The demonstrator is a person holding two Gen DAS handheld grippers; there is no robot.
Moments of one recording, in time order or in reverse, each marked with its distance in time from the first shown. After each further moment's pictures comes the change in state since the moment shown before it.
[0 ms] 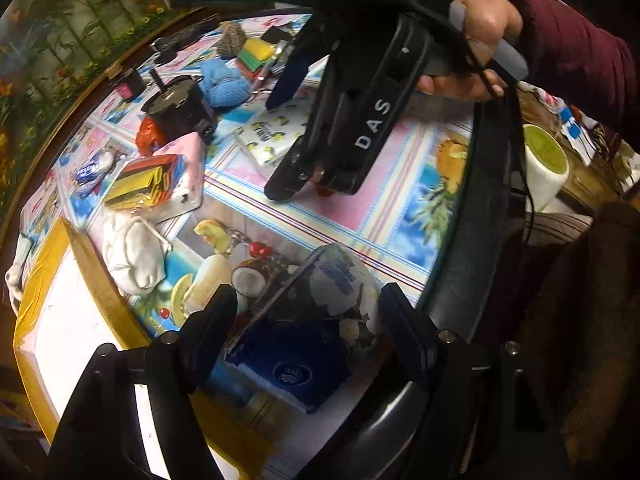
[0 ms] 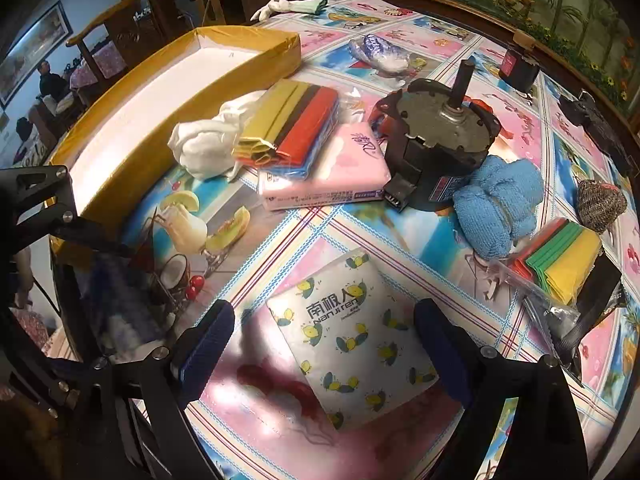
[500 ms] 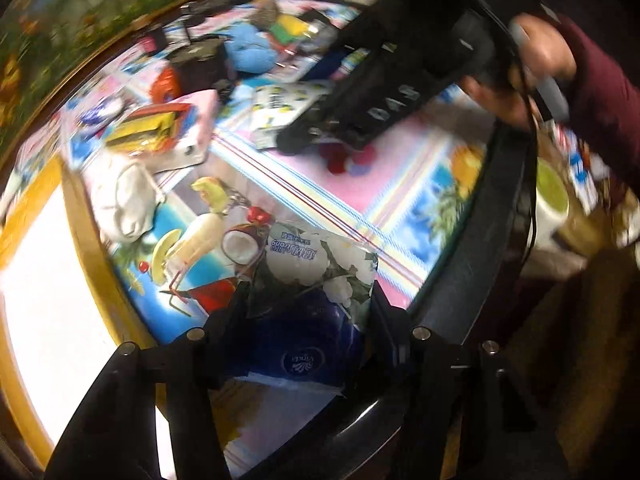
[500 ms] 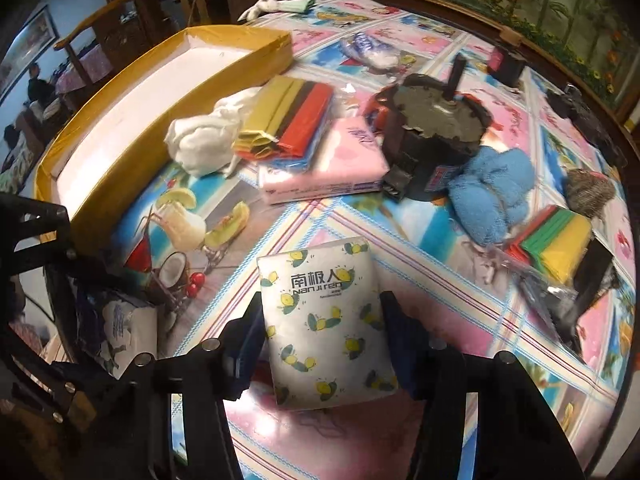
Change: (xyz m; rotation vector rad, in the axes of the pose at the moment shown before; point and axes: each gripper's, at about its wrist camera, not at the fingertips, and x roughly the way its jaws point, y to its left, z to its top) left arm 0.015 0.009 -0.014 -0.241 0.003 -0.032; right arm -0.002 0.006 -0.007 0.043 -0.012 -0.054
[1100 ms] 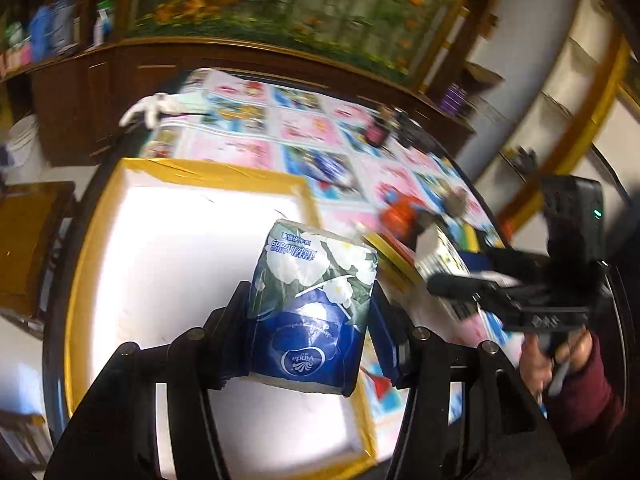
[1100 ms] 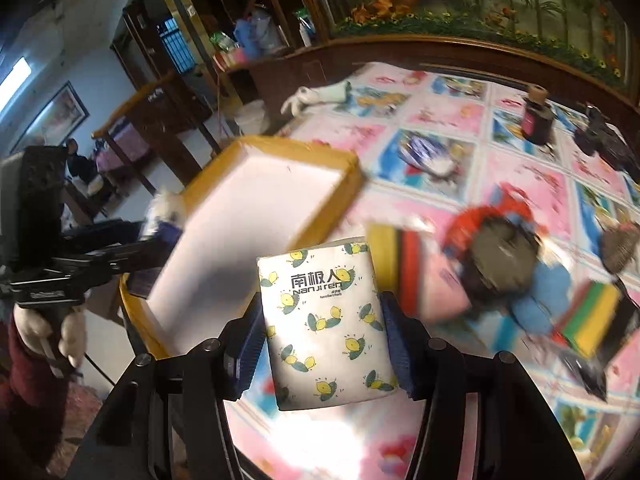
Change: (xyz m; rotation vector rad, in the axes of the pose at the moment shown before) left arm -0.100 0.189 -0.025 -0.747 -0.326 0.095; right arm -0.061 0.027 0.067 0.145 -0.211 0.252
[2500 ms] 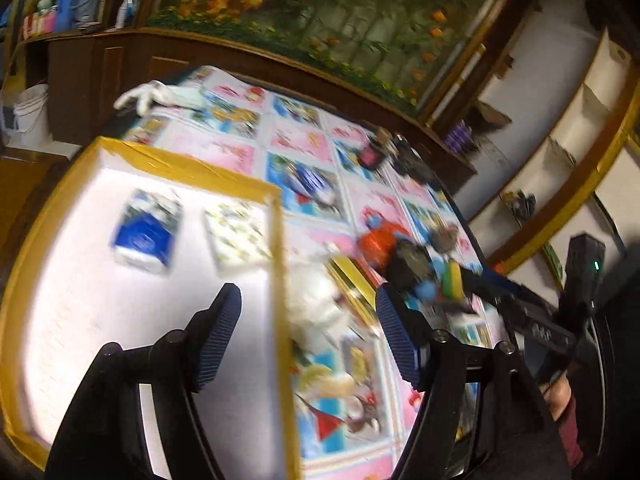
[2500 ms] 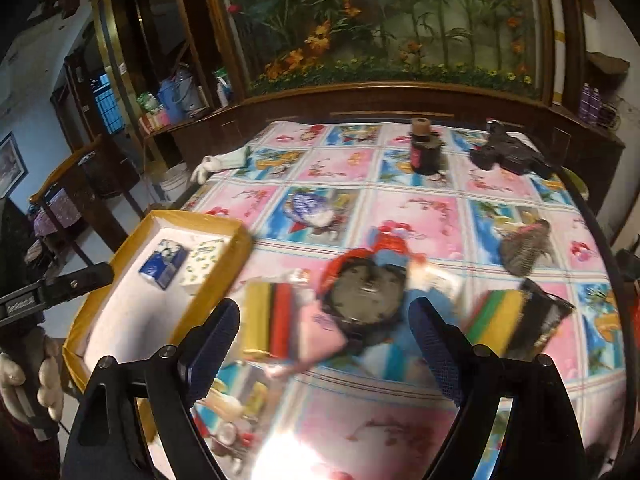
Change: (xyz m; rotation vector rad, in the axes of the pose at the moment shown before) left arm 0.021 -0.046 -0.021 -0.109 -0.058 -0.057; right arm -0.063 -0.058 -0.037 0.126 -0.208 -0.280
